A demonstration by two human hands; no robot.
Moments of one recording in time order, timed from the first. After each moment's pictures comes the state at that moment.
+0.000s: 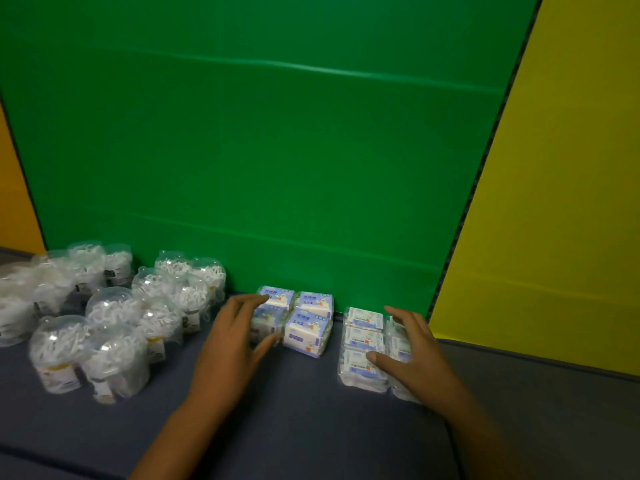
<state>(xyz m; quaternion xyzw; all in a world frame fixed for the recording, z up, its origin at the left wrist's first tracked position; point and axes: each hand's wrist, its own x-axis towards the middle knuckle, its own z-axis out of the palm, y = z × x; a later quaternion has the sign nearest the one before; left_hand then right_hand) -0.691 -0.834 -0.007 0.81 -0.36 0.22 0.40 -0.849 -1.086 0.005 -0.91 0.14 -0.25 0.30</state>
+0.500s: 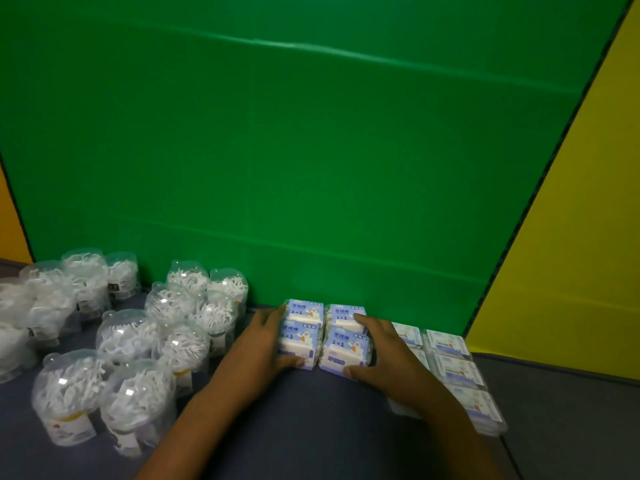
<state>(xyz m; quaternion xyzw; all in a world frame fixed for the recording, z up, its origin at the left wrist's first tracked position) -0.607 -0.829 -0.015 0.85 -0.41 0.00 0.34 -0.744 -1.031 0.000 -0.94 0.17 -0.09 0.29</state>
